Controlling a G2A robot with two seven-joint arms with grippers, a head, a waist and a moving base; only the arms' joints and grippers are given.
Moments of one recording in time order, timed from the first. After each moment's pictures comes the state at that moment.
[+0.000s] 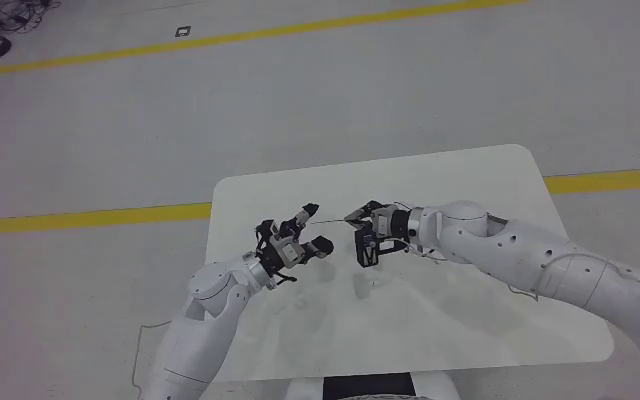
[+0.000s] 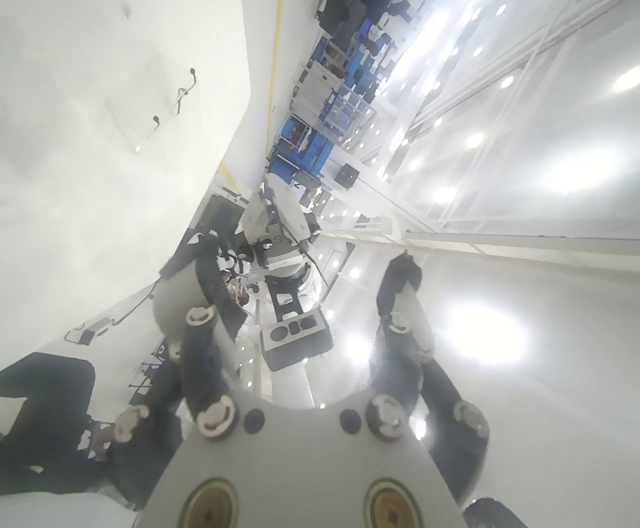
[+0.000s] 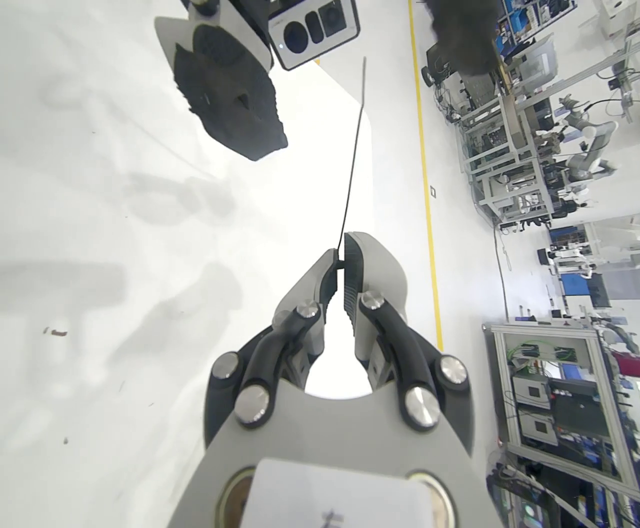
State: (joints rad) left arm 1.54 -1.12 -1.30 -1.70 -0.77 0.25 -0.62; right arm -0.63 -0.91 0.17 -1.48 -1.57 -0.25 -0.21
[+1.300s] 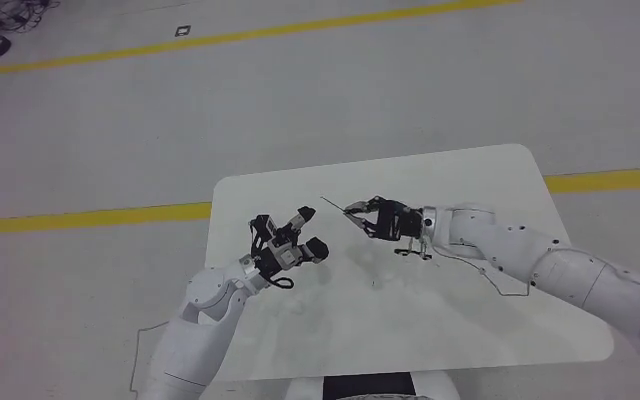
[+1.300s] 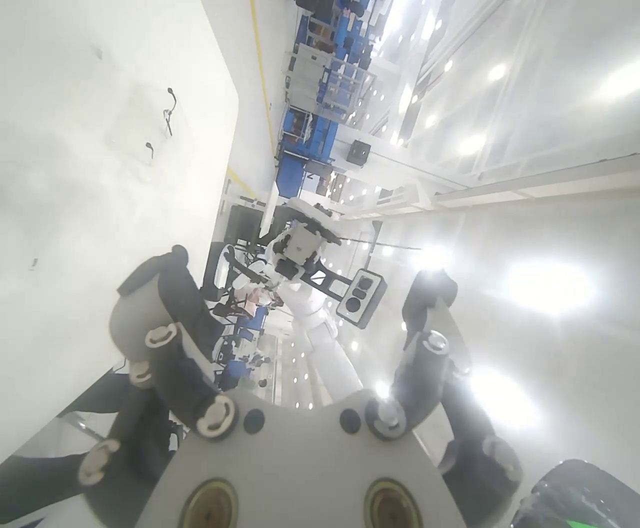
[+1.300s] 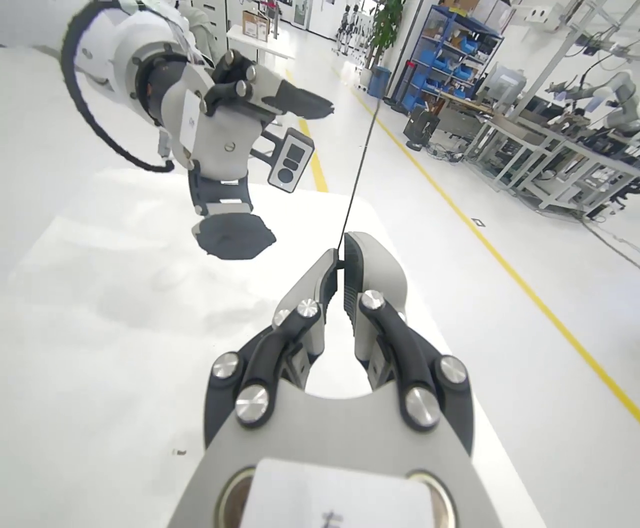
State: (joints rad) left arm 1.56 -1.11 -1.31 -1.70 -0.62 0.08 -0.69; right arm -0.64 -0.91 0.17 -1.41 -1.05 -0.34 -0.47
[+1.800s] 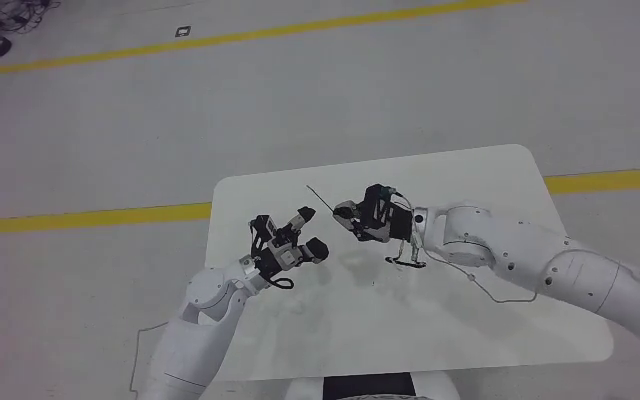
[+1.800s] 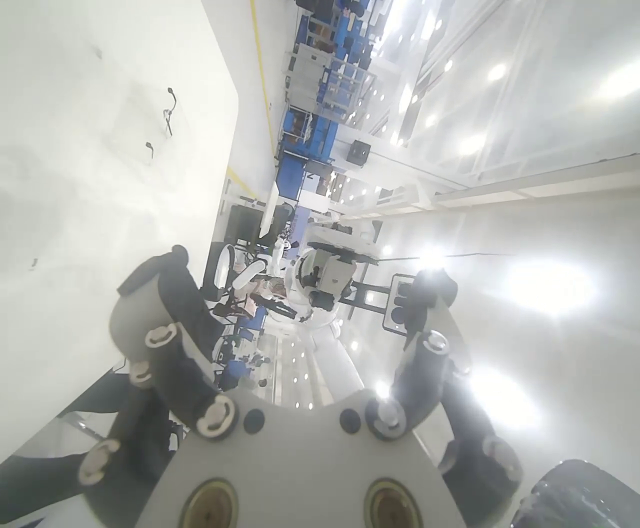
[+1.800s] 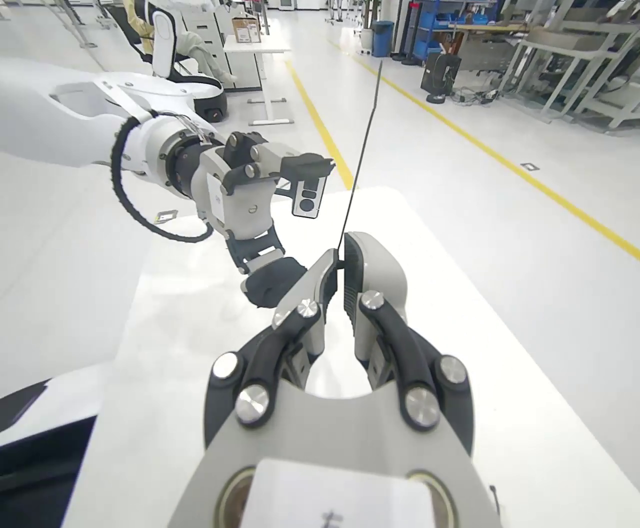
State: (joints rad) left arm 1.56 -1.11 -1.31 -1.70 -0.62 0.08 -0.69; right arm -0.61 -0.86 0.17 -1.61 -0.69 -0.34 -0.15
